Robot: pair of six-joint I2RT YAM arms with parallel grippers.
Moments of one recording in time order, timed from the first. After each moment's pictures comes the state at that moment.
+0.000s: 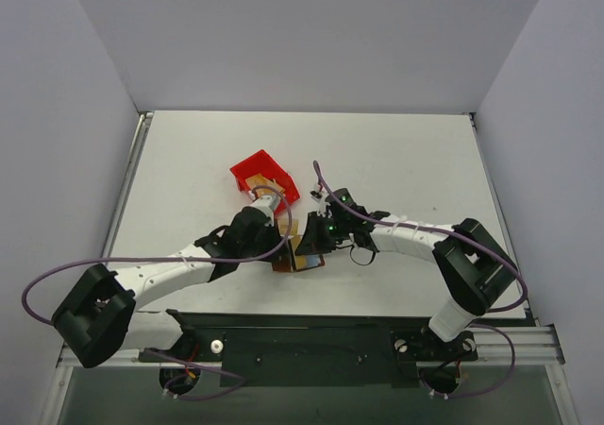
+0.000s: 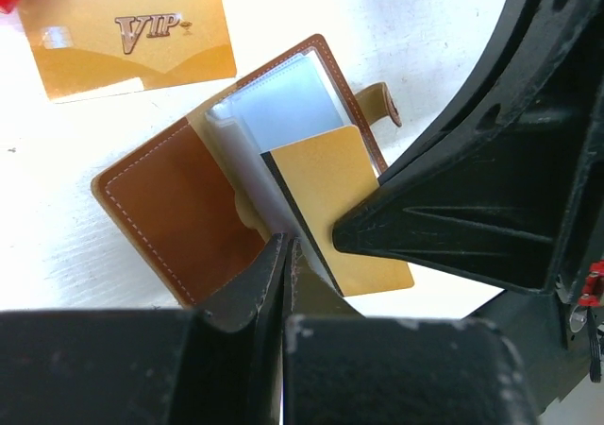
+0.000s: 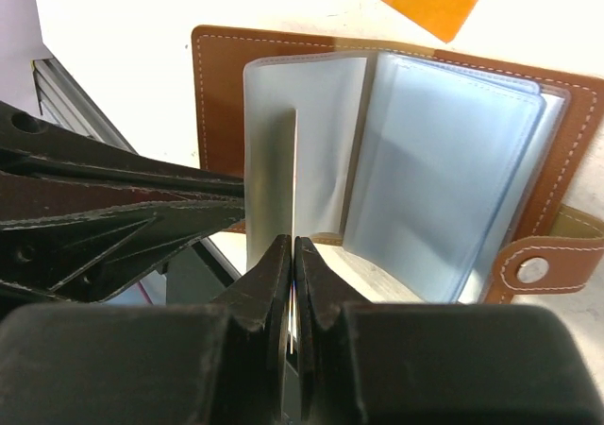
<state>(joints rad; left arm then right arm) -0.76 1.28 0.60 -0.02 0.02 -0.64 0.72 1.63 0.80 0.02 -0.44 0.71</state>
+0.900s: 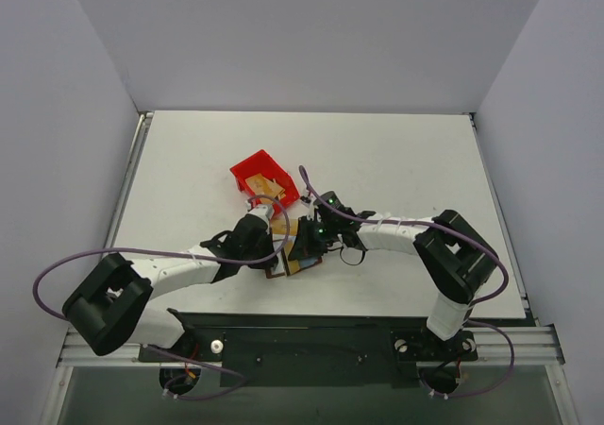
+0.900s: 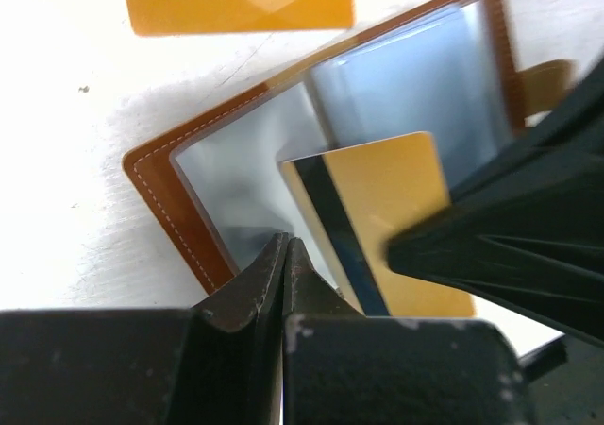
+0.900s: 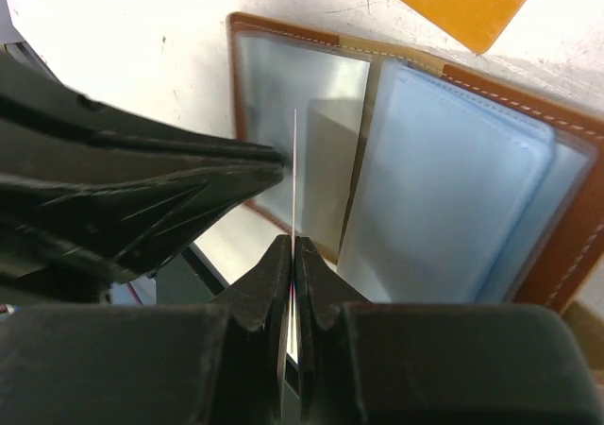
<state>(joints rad) -0.74 1.33 0.55 -0.03 -0.04 -0.65 0.77 1.75 0.86 0.03 -0.44 0.71</state>
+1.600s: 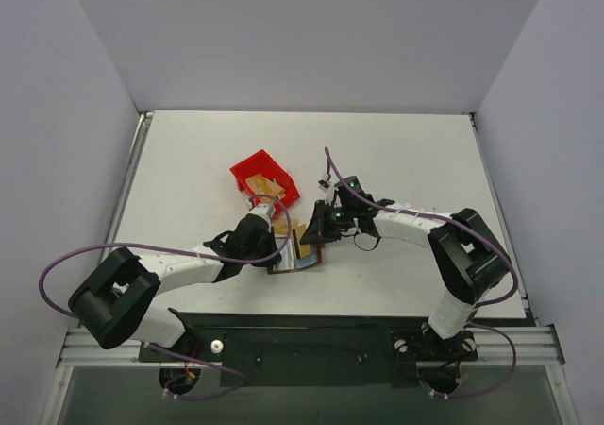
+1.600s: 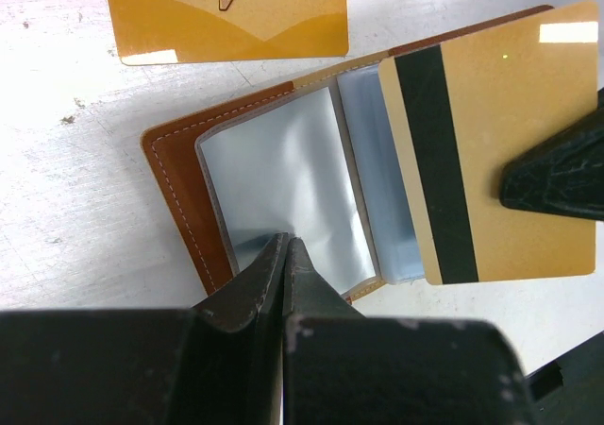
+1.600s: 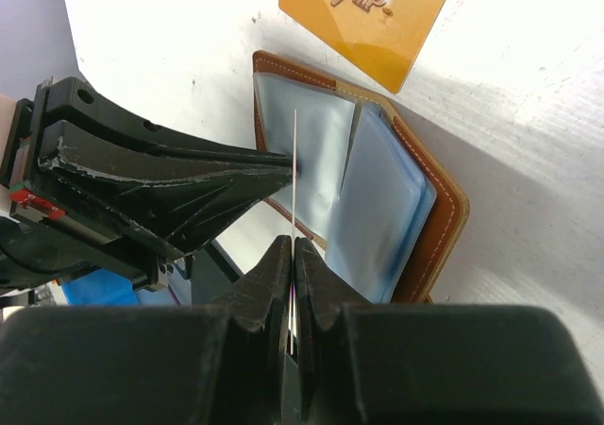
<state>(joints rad) -0.74 1.40 0.53 0.08 -0.04 -0.66 0.60 1.70 0.87 0.00 -0.55 0.70</state>
